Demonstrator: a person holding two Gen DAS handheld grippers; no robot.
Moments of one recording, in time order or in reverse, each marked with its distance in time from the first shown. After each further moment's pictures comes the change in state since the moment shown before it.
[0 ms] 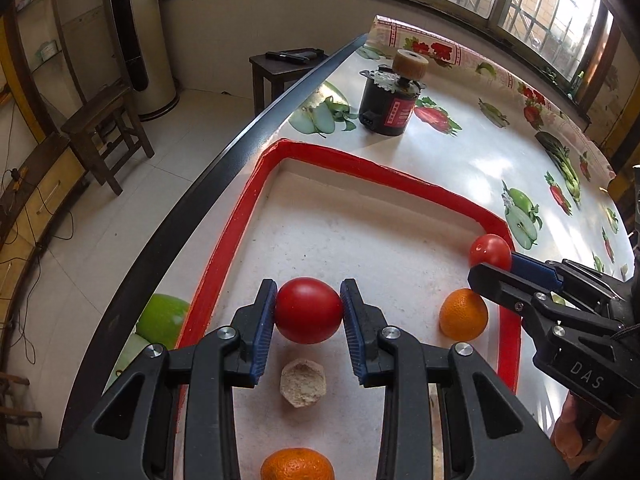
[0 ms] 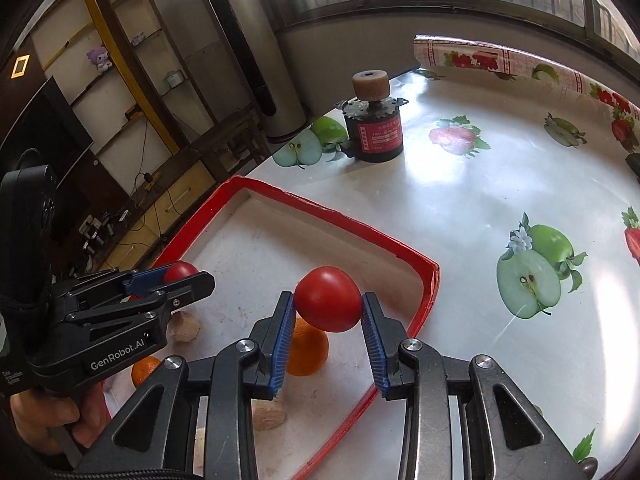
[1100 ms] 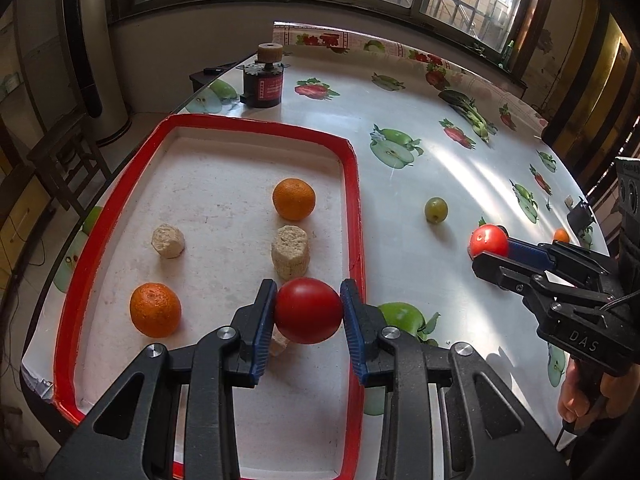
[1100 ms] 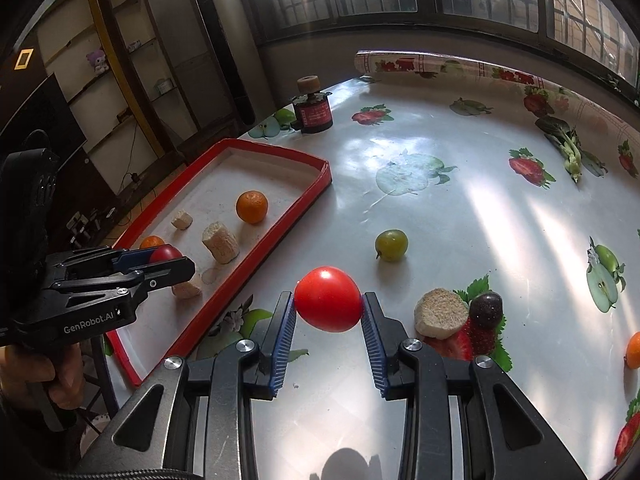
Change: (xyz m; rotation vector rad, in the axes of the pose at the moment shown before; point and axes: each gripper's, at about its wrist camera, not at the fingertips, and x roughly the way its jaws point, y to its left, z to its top) left arm -0.074 -0.077 -0.083 0.132 -0.052 -0.137; right arm -0.125 -0.037 -0.111 -0.003 -0.068 -0.091
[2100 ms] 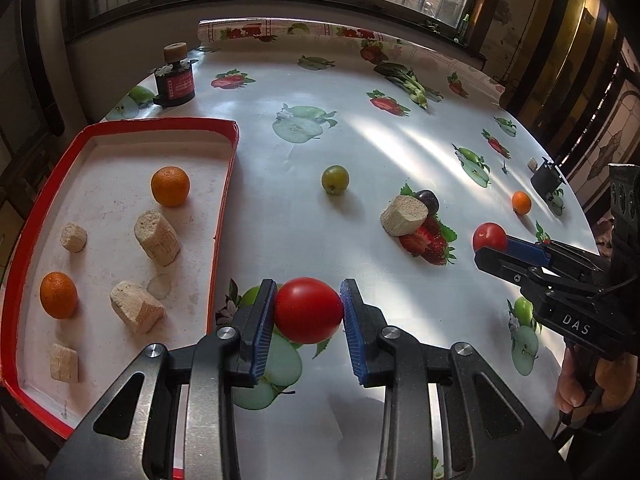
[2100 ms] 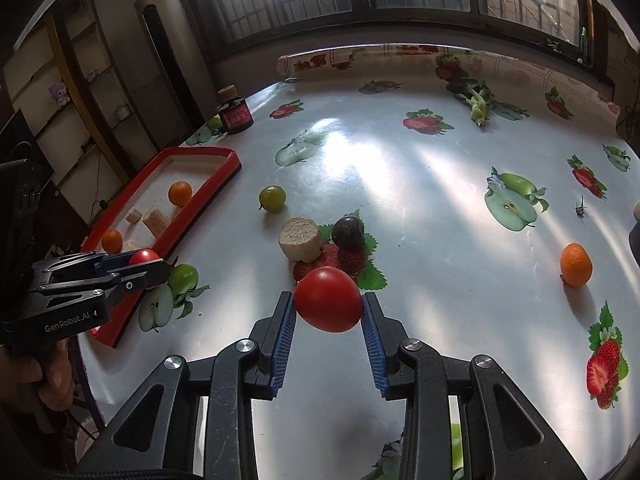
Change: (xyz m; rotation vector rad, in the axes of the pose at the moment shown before) left arm 0.006 -0.086 -0.019 0.102 0.023 -0.089; right arm -0.053 -0.078 -0.060 0.136 -0.025 -0.106
